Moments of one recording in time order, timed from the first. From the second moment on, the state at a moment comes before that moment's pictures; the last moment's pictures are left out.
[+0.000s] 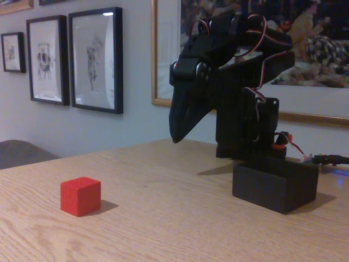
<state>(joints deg) 2.9 166.5 165.1 59.9 -0.4</state>
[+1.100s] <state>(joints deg) 4.1 182.5 168.8 67.4 -0.3</state>
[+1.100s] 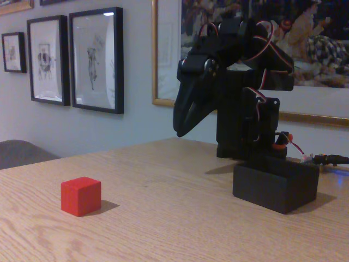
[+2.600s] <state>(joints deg) 3.5 72.7 86.7 66.8 4.6</state>
